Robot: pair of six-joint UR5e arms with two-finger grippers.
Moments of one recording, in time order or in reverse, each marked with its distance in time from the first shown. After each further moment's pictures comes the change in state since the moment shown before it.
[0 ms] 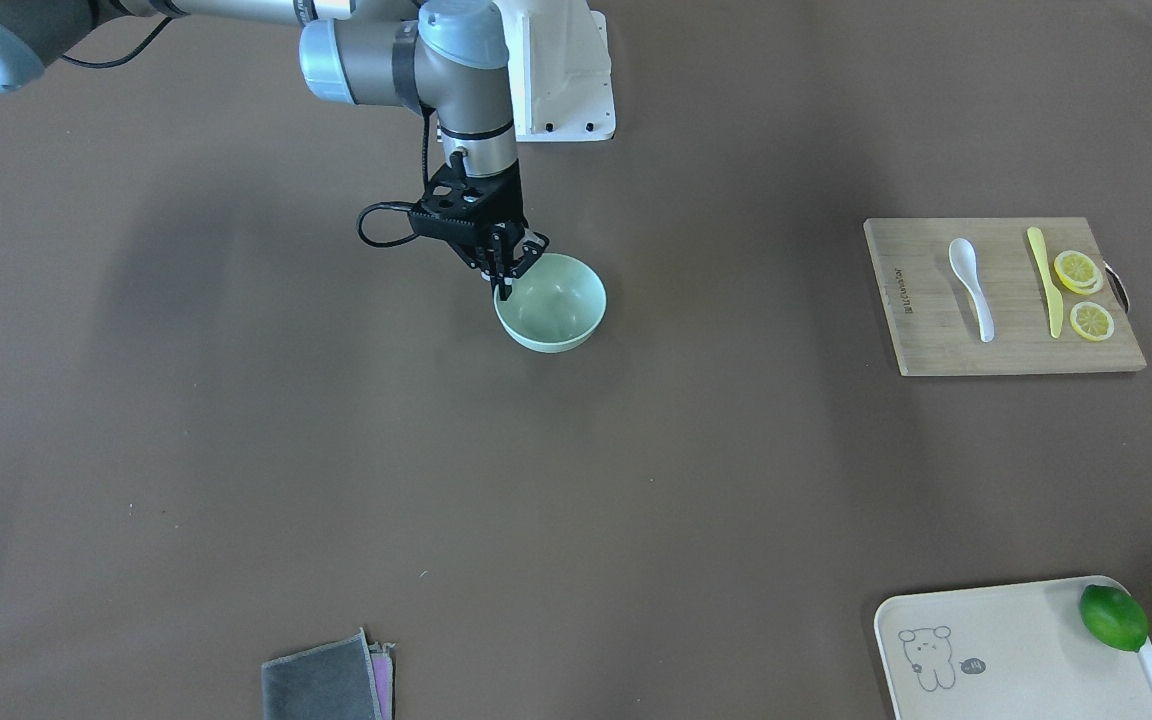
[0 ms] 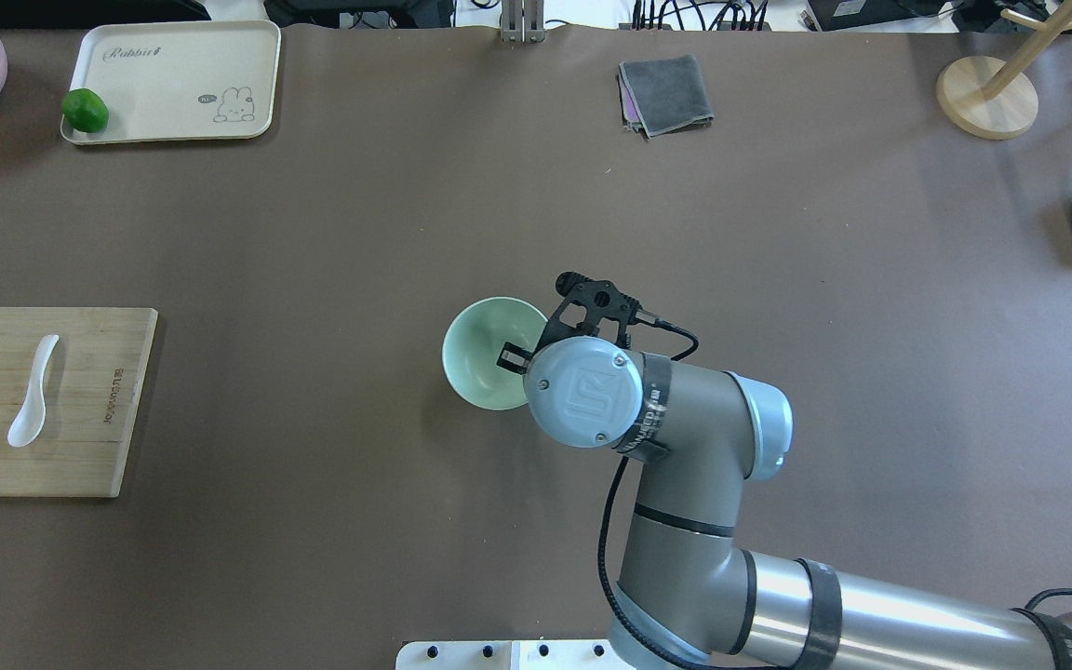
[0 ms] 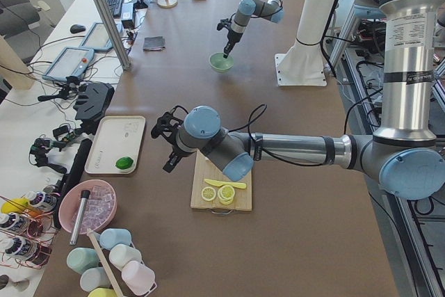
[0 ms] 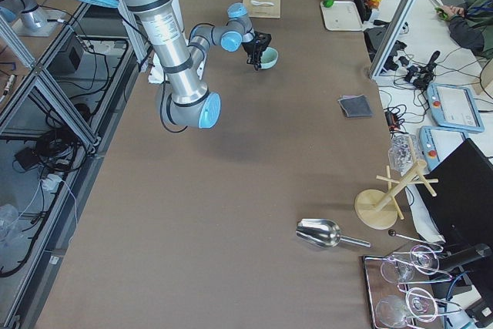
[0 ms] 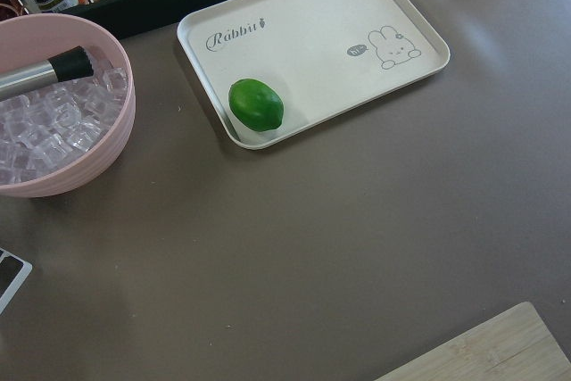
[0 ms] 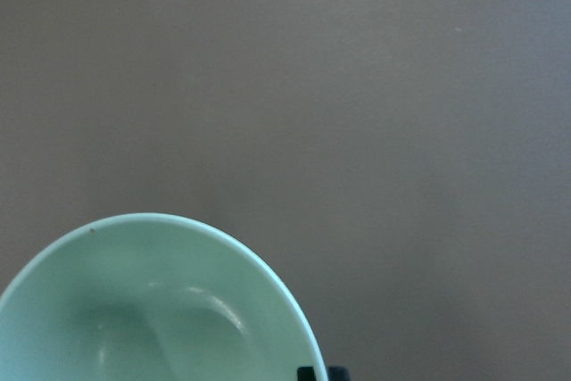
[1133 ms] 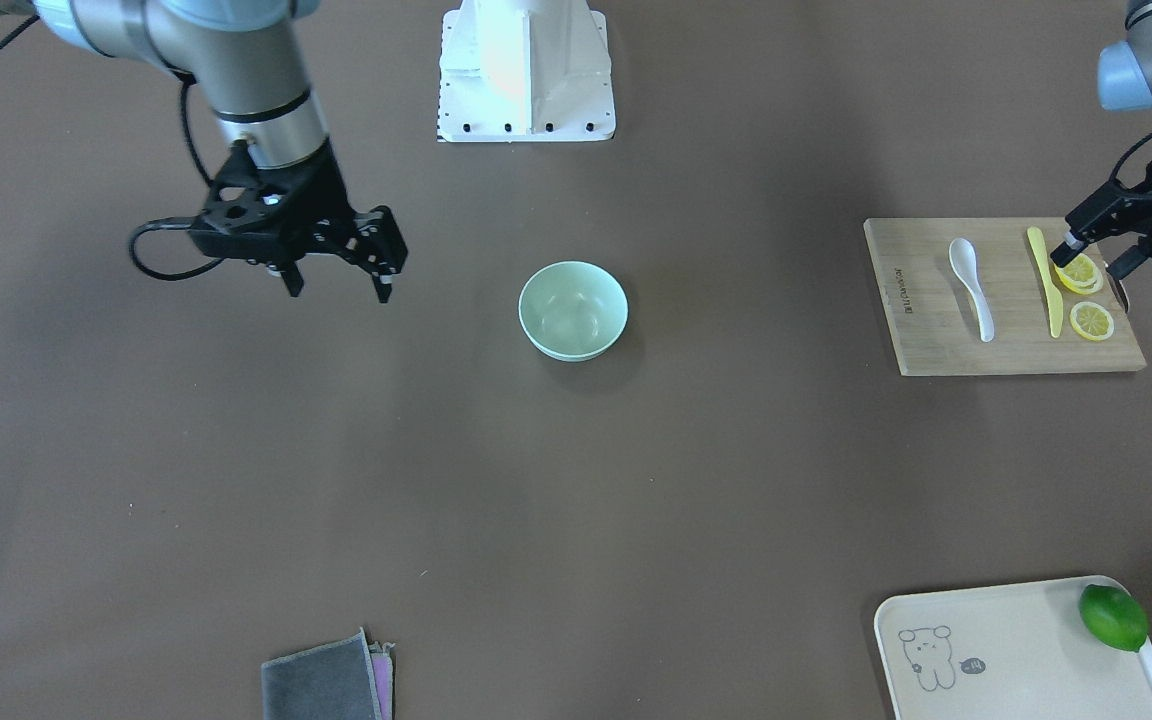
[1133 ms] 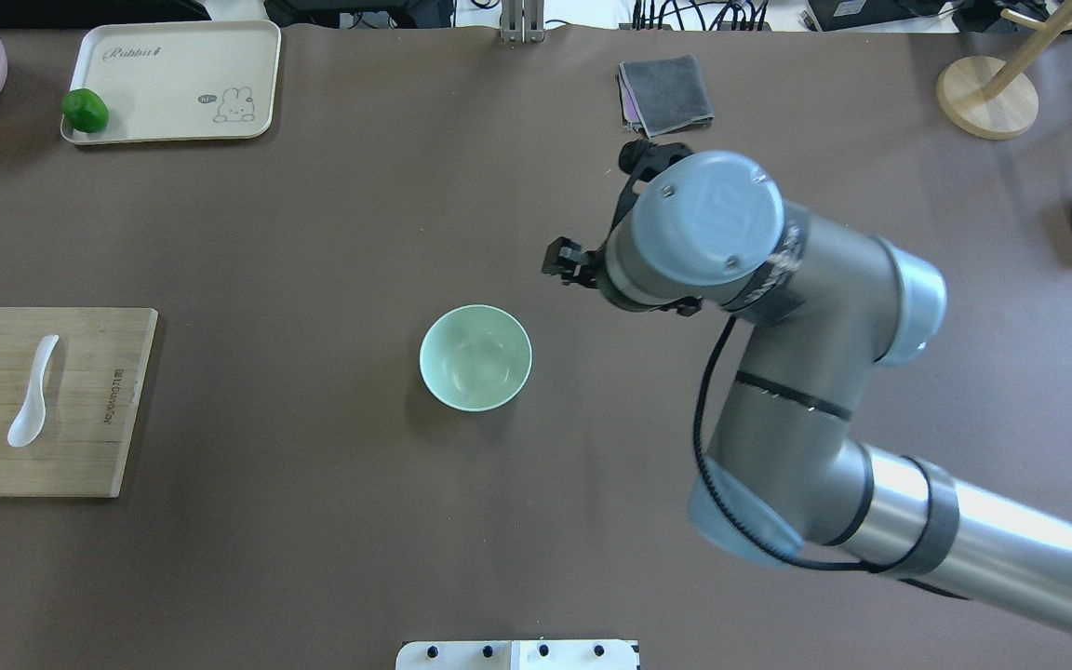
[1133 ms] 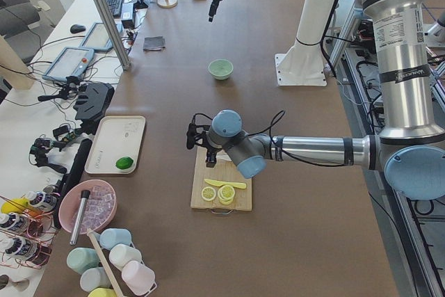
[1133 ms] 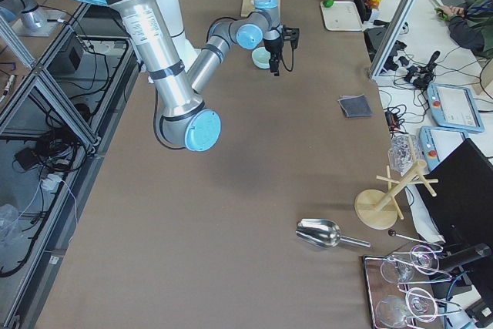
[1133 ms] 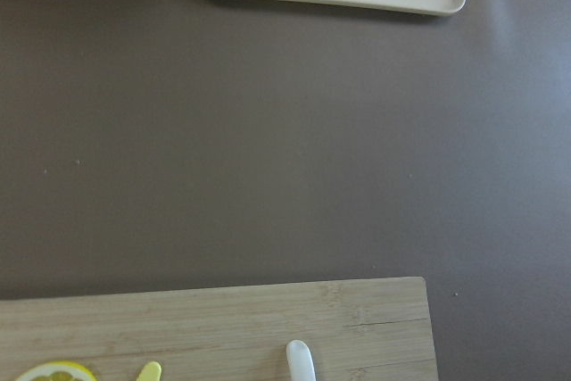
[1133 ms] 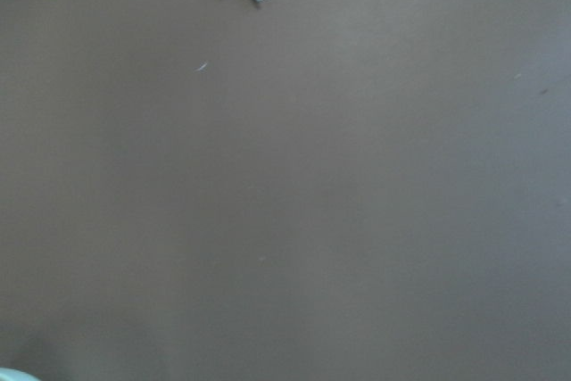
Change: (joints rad) left arm 0.377 0.180 -0.088 -0.207 0.161 -0.725; right arm 0.434 -0.271 0.347 -0.153 0.446 -0.584
